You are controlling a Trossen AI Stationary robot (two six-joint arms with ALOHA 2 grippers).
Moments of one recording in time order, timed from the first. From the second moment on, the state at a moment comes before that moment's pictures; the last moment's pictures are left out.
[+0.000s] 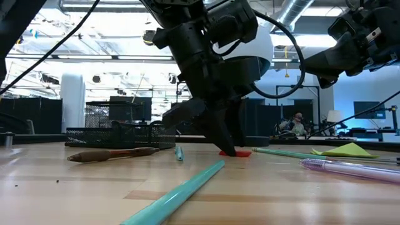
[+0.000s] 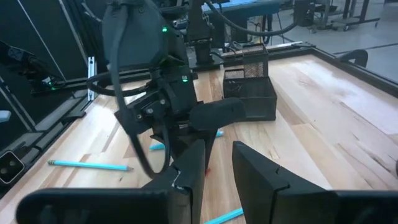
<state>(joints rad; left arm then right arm) -0.11 2.15 1.49 -0.43 -0.11 0.65 0.05 0.54 0.09 0.27 0.00 0.12</state>
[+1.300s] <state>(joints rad) -0.06 2.19 1.49 -0.45 0.12 0.39 0.05 0.54 0.09 0.27 0.00 0.12</state>
